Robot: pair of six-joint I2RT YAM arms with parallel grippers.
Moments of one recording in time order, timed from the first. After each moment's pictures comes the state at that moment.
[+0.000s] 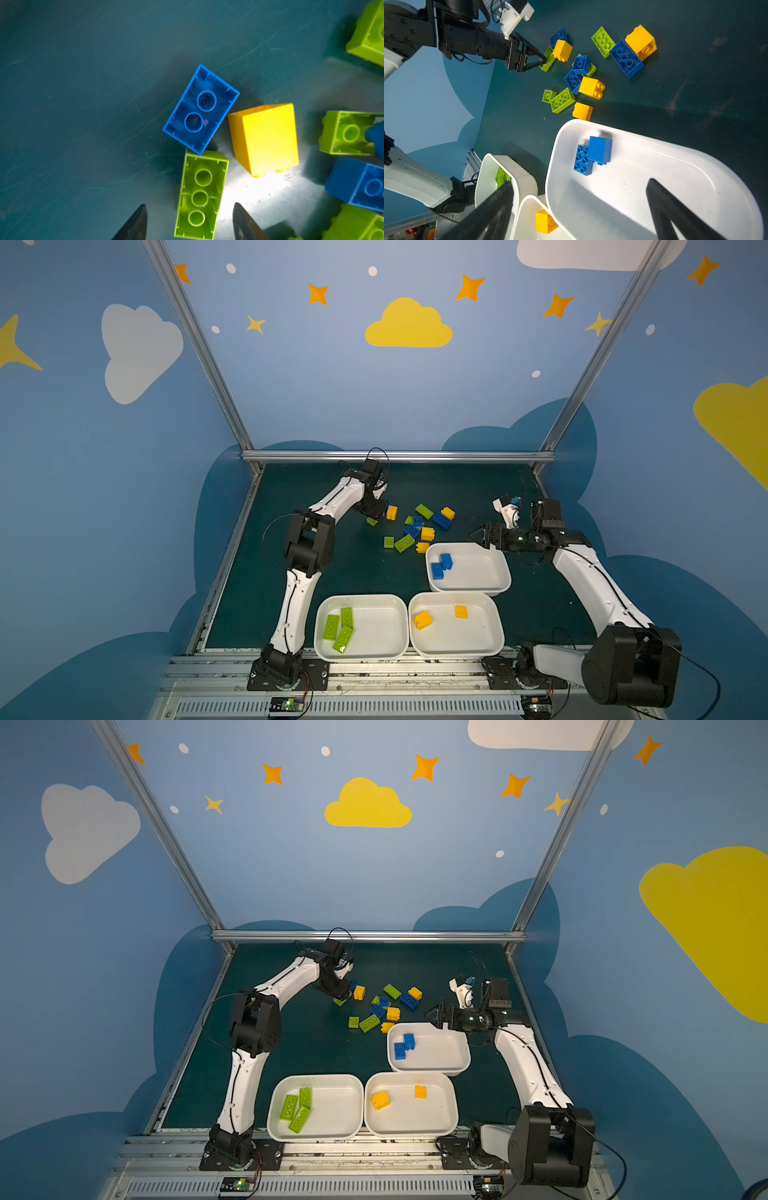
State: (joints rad) left arm -0.37 2.36 2.03 -0.94 0.03 0.09; right arm 0.03 1.24 0.94 -0.66 -0.71 0.10
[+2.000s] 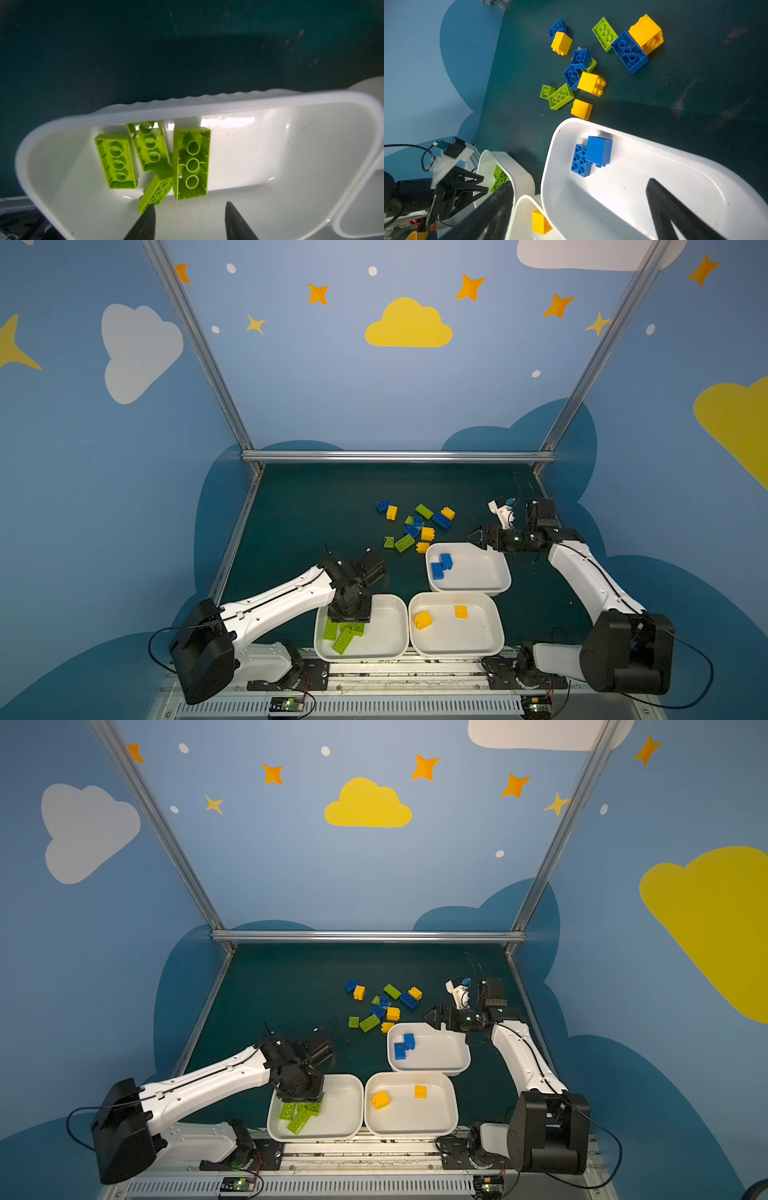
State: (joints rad) left arm -0.86 1.29 0.96 -1.17 0.07 -0.86; right arm 0.03 1.30 0.93 -0.63 -0.73 0.07
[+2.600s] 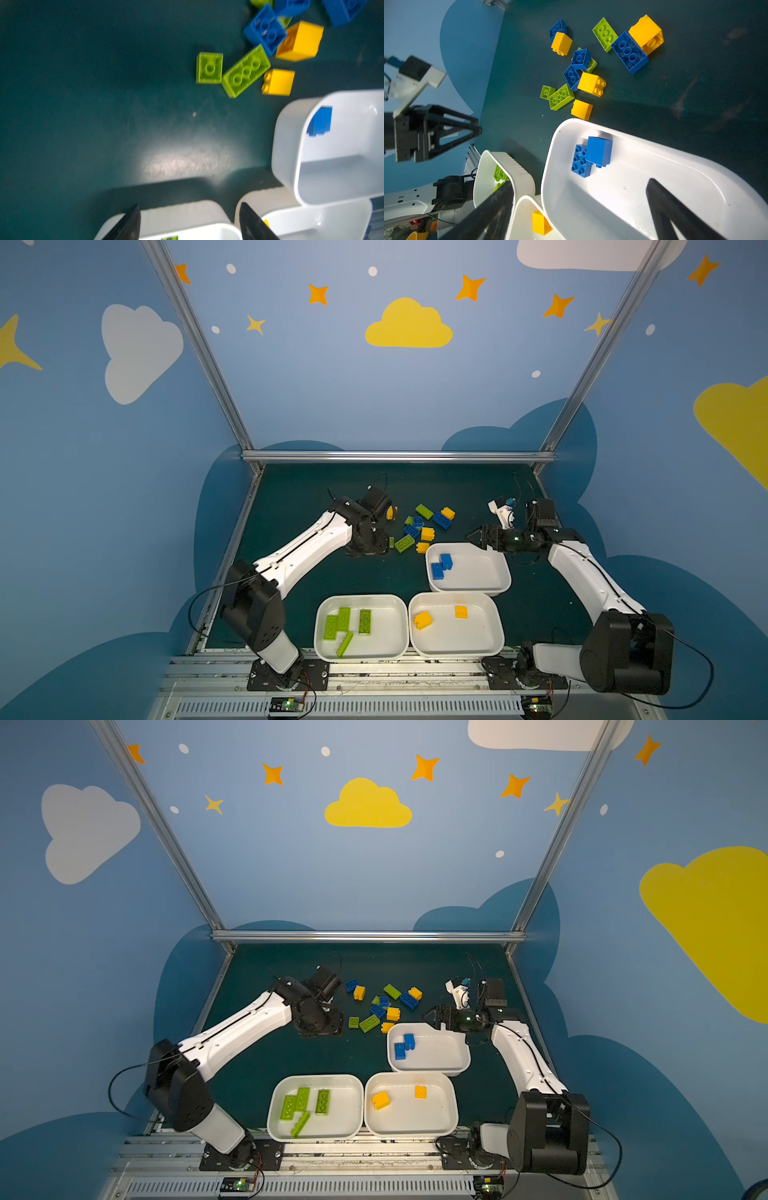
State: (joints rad) left arm -0.59 1.70 1.49 -1.08 0.02 -0.60; right arm 0.04 1.30 0.93 -0.62 -0.73 0.08
